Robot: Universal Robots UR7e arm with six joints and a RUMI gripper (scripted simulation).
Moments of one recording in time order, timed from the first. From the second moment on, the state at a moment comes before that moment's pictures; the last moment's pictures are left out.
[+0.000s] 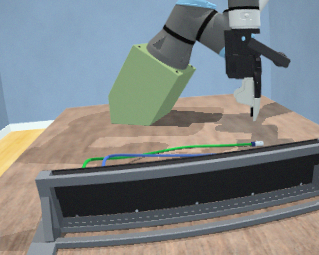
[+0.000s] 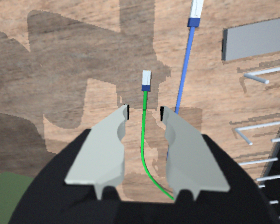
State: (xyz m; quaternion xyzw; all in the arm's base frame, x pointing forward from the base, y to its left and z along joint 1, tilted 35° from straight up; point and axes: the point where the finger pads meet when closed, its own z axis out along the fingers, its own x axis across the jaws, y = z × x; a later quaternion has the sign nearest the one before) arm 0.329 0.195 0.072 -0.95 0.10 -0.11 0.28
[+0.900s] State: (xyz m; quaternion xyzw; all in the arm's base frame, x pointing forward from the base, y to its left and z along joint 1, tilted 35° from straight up) arm 0.338 0.216 0.037 -0.95 0.10 -0.11 0.28
